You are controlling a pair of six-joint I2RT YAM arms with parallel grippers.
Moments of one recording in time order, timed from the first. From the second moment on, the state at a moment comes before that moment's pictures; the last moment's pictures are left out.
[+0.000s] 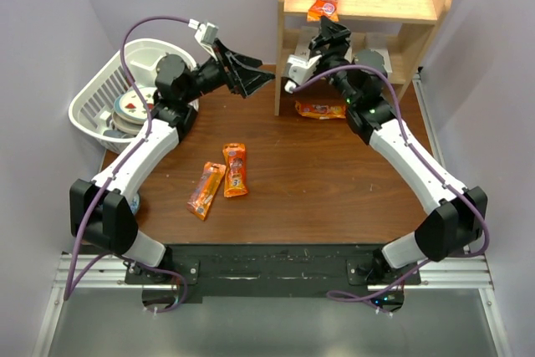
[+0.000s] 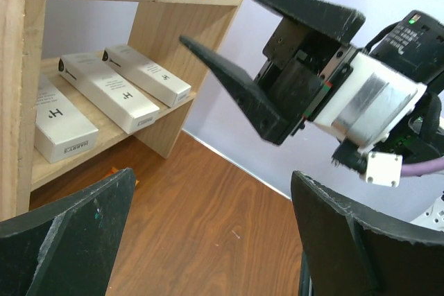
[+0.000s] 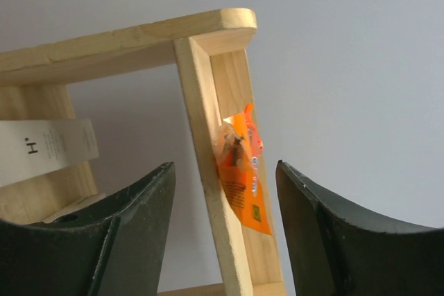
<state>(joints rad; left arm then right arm) -0.34 1.50 1.31 0.48 0.73 -0.64 0.45 1.47 1.41 0.21 -0.11 -1.41</state>
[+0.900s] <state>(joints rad) -0.34 1.50 1.31 0.49 0.73 -0.65 0.44 1.61 1.61 0.14 -0.04 -1.49</state>
